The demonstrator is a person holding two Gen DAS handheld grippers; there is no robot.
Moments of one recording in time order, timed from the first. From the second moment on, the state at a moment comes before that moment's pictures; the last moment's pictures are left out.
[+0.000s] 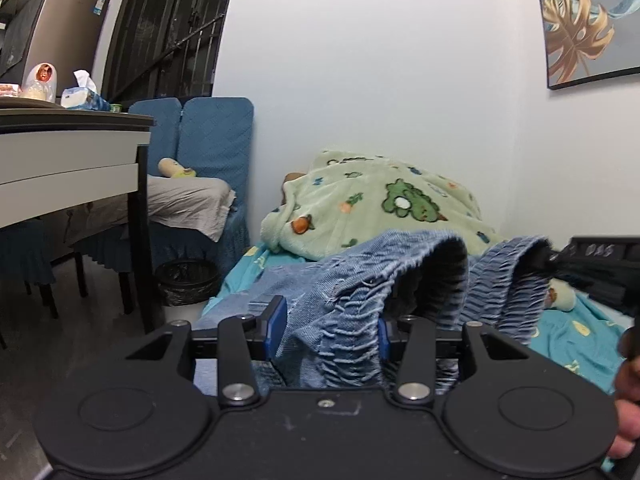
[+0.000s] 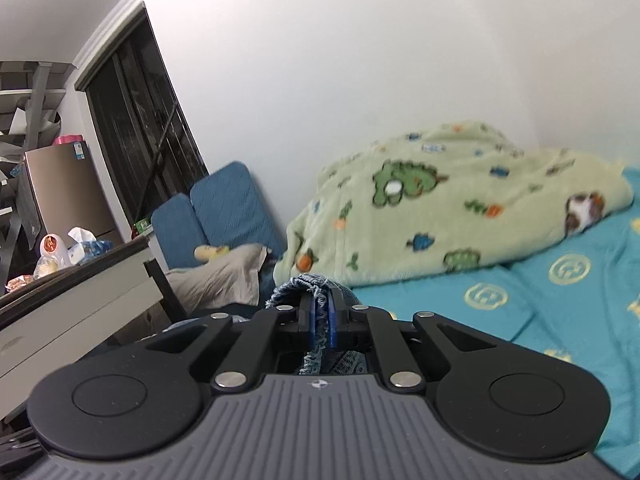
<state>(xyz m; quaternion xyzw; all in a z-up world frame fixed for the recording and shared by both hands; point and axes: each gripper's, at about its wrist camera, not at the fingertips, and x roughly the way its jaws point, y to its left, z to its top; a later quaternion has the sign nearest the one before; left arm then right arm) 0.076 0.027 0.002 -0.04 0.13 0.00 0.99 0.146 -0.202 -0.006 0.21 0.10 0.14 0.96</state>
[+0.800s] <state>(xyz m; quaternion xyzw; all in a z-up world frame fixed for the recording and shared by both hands) 0.080 -0.008 -0.017 0.05 0.17 -0.03 0.98 0.122 -0.255 -0.089 0.32 0.25 -0.01 0.92</state>
